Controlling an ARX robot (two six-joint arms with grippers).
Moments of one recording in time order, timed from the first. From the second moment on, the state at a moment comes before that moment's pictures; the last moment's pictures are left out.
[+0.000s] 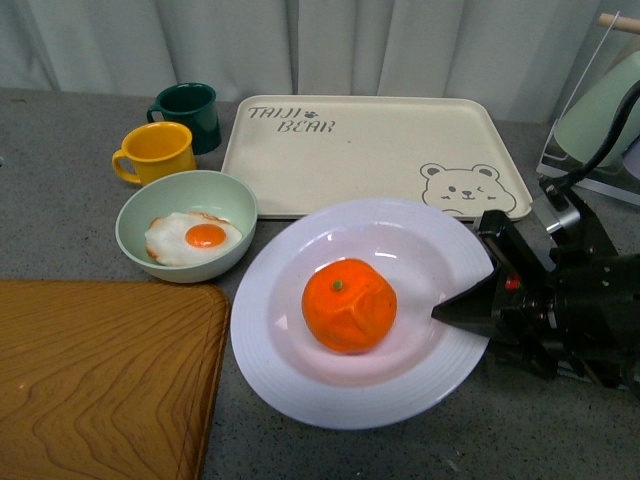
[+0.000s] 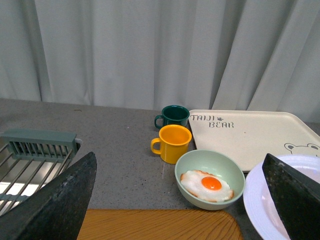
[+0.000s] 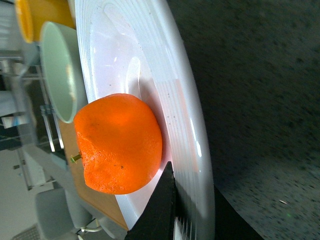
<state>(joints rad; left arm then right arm) 0.00 0.00 0.02 0.00 0.00 0.00 0.22 1.91 0.62 0.45 -0.62 0.79</state>
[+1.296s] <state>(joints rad) 0.00 0.00 0.02 0.00 0.00 0.00 0.16 2.50 1.56 0.18 -0.60 0.92</state>
